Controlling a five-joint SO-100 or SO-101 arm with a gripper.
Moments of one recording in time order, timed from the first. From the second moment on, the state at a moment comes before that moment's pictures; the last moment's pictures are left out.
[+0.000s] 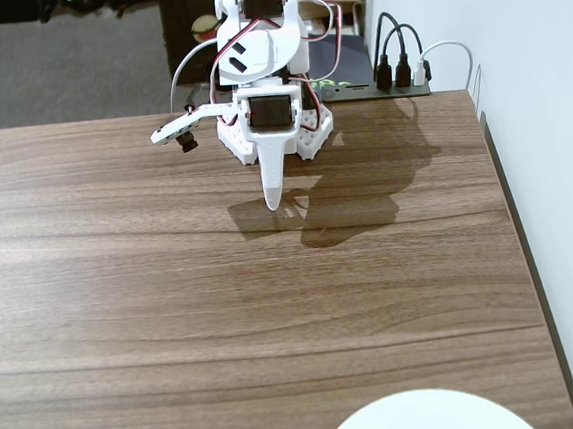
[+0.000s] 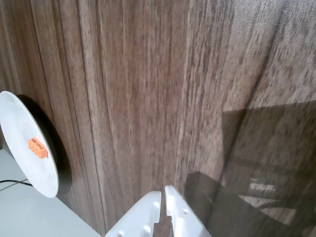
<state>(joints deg) 3.1 189.0 167.4 72.3 -4.4</state>
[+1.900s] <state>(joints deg) 3.1 189.0 167.4 72.3 -4.4</state>
